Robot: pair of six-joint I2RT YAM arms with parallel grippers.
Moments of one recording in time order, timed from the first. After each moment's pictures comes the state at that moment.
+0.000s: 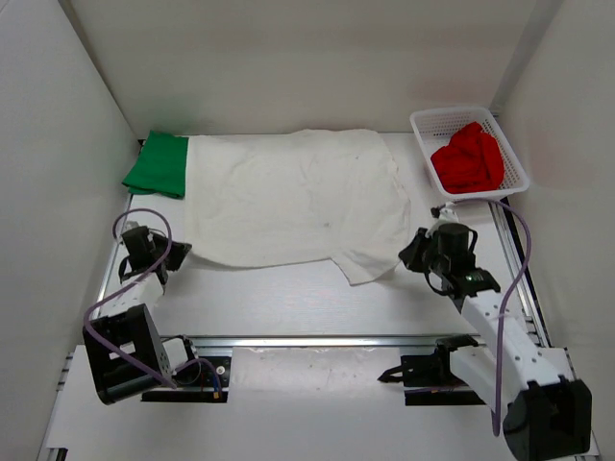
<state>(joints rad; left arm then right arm) 0.31 1.18 0.48 0.10 0.21 -0.86 0.18 0.91 0.55 -0.25 -0.13 0.33</state>
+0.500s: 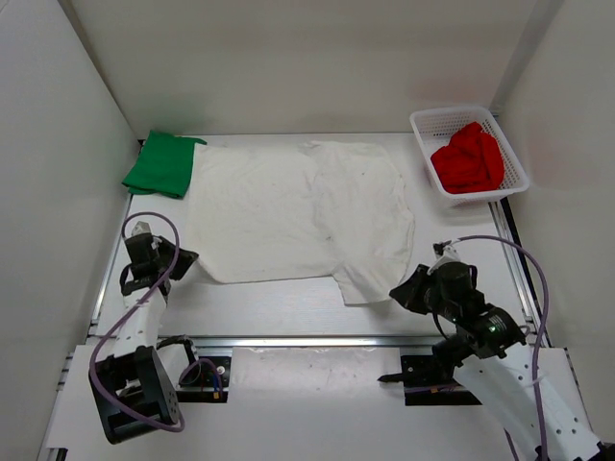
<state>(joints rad) 0.30 0.97 0.41 -0.12 0.27 -0.70 0.45 0.39 0.48 -0.73 -0.09 0.71</state>
